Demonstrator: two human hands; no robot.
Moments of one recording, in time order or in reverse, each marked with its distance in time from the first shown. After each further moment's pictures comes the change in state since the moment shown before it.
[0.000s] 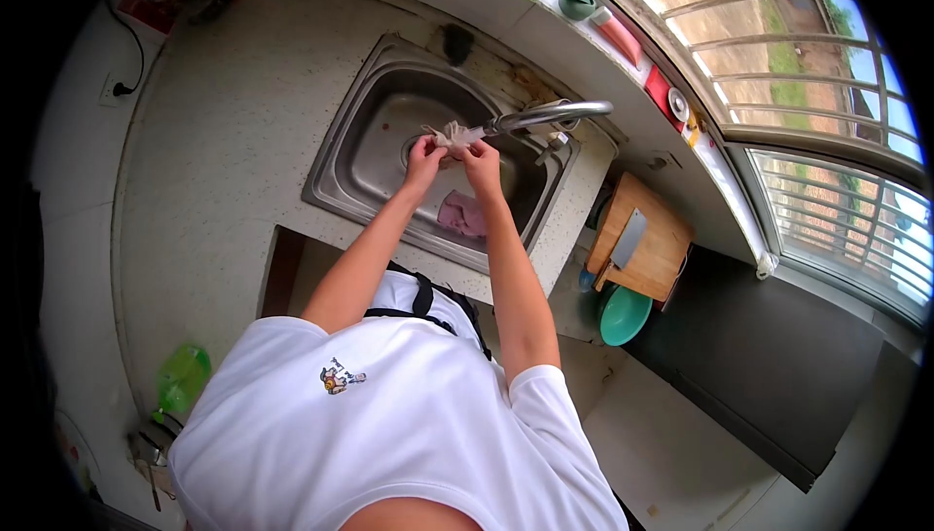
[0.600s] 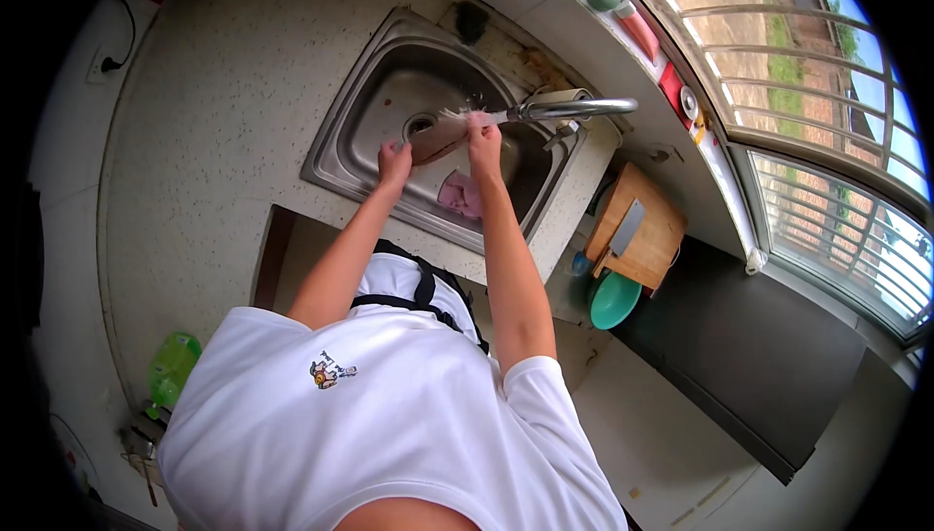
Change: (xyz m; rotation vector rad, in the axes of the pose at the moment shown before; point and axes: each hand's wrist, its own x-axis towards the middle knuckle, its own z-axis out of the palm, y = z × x) left_hand 0.006 -0.059 -0.075 0.740 0.488 0.020; right_hand 0.017 0.029 0.015 0.095 0.057 -0.028
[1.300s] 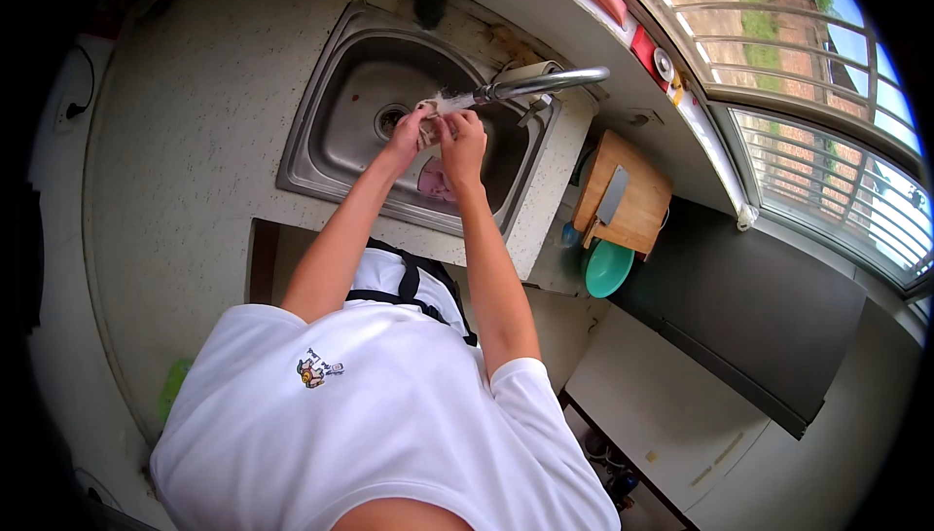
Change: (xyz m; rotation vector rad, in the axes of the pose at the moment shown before) left_hand -0.015 0.098 -0.002 -1.035 -0.980 -0.325; right_hand -0.045 -0.043 0.009 -0.786 0.238 -0.416
